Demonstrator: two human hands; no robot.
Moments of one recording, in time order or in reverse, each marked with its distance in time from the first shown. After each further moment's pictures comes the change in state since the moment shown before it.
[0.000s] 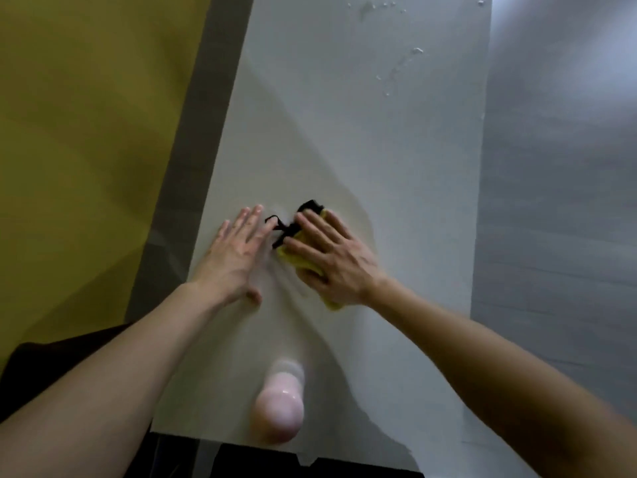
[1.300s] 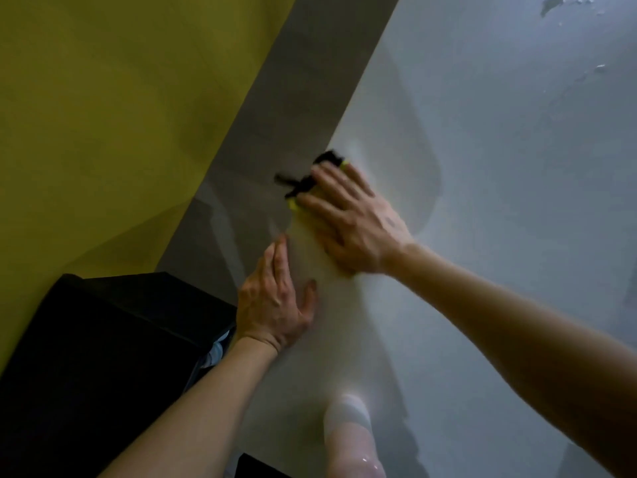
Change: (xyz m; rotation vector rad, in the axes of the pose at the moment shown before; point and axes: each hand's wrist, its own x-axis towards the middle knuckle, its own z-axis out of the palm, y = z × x) left_hand -0.040 -0.035 0.105 -0.296 0.525 -0.439; right_hand 0.165 -0.042 -0.009 0.012 -0.093 -0.214
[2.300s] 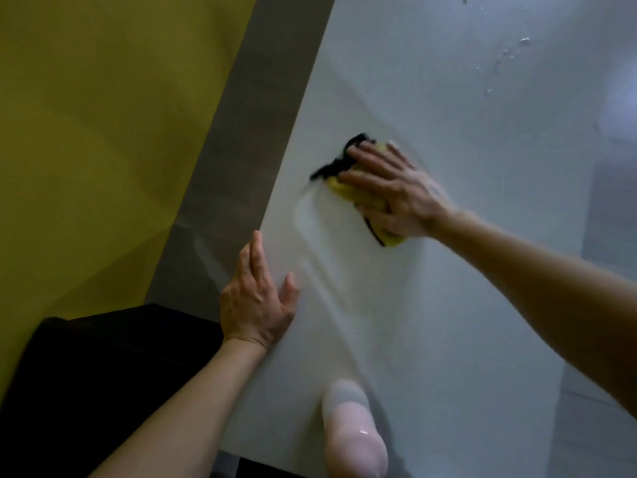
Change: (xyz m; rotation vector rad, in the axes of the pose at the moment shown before) left_hand 0.003 0.002 0.001 -0.044 0.025 0.021; right_hand -0.074 0.092 -0.009 -0.049 0.081 0.094
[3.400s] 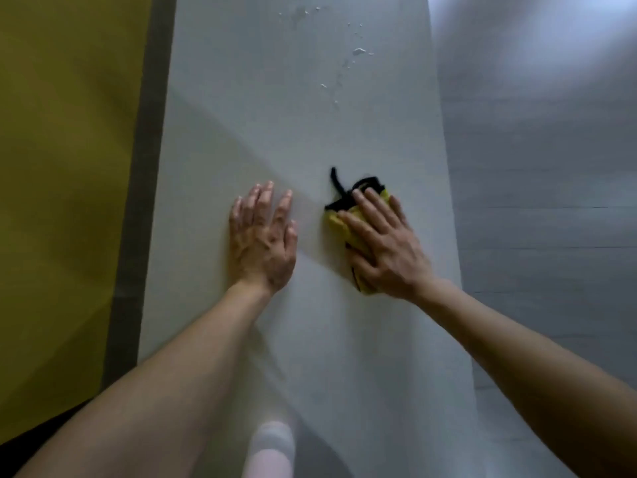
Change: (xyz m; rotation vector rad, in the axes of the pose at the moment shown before) left_hand 0.111 0.178 0.048 0.114 0.094 0.518; right_hand -0.169 0.014 0.012 0.046 0.217 0.515
